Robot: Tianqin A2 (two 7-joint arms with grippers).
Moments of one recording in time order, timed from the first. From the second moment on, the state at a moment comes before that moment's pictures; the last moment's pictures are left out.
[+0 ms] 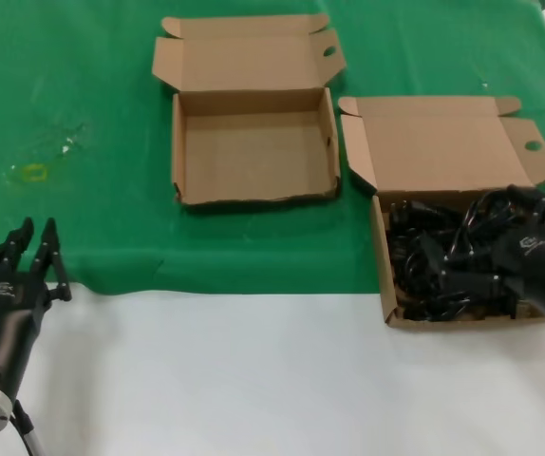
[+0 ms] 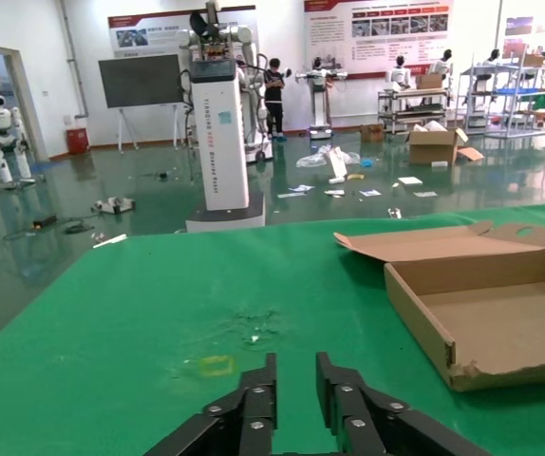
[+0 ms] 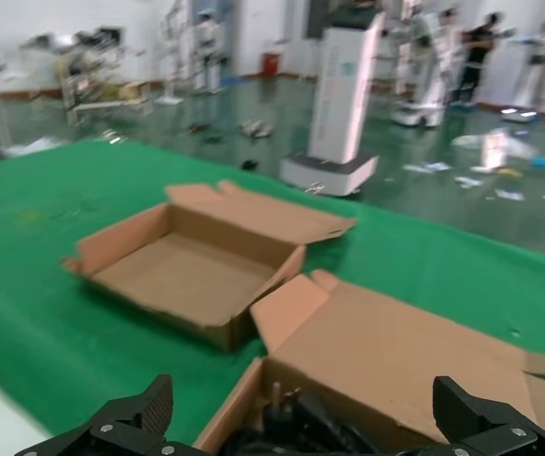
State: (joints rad) left arm 0.00 -0.30 1.60 -1.59 -1.80 0.00 0.00; right arm 0.13 0.95 -2.02 1.72 2.16 0.03 0.12
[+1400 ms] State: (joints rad) left arm 0.00 -0.30 1.60 -1.59 -1.80 0.00 0.00; right arm 0.73 0.96 -2.05 1.20 1.65 -1.06 -0.05
